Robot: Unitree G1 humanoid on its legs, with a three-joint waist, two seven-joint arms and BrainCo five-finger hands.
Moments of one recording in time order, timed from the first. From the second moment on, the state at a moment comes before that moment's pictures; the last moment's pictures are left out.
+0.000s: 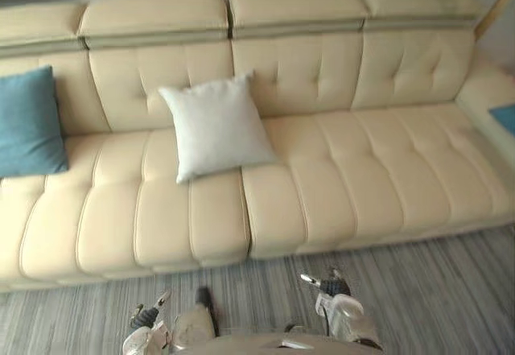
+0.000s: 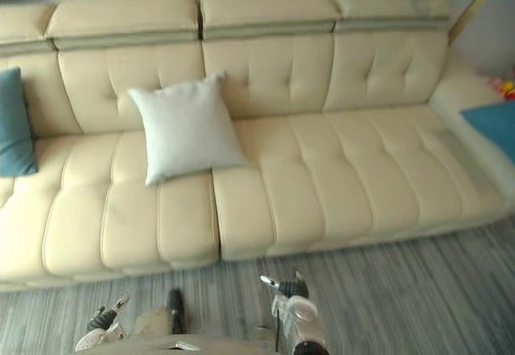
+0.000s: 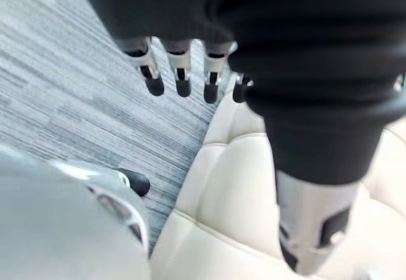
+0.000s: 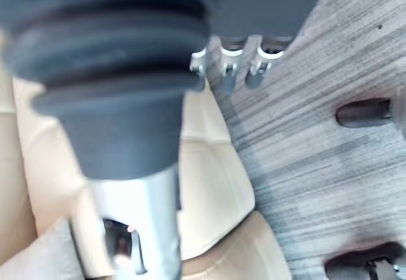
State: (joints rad) left arm 0.14 -0.02 0.37 0.92 -0.21 -0.03 0.16; right arm 0.01 -0.01 -0.25 0.85 0.07 -0.04 -0.11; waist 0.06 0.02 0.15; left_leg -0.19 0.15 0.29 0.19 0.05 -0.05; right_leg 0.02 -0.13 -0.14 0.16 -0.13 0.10
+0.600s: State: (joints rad) left arm 0.18 0.01 0.38 0.98 -0.21 -0.03 0.13; right arm 0.12 0.01 -0.37 0.92 0.08 -0.01 -0.11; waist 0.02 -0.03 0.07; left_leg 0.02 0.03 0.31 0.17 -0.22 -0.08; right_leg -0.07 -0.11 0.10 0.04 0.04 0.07
